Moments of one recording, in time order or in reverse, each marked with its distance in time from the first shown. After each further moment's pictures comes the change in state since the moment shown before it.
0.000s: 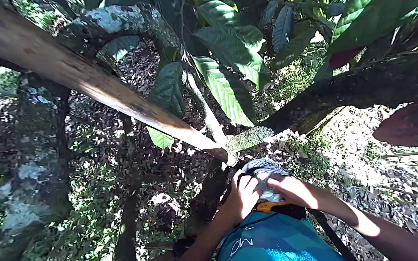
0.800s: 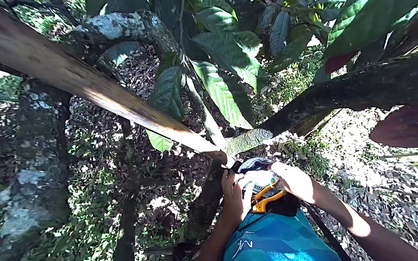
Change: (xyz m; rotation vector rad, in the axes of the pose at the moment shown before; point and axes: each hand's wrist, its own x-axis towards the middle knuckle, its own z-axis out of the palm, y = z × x) left_hand -0.003 -0.001 0.016 -0.091 0.613 -0.186; right_hand 0.005 -0.009 -0.016 -0.076 0.391 0.056
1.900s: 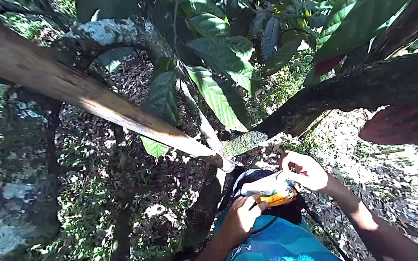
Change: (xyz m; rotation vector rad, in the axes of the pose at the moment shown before) left_hand -0.007 0.020 -0.031 -0.167 -0.687 -0.012; right_hand -0.001 0.039 -0.020 0.653 0.236 -0.165
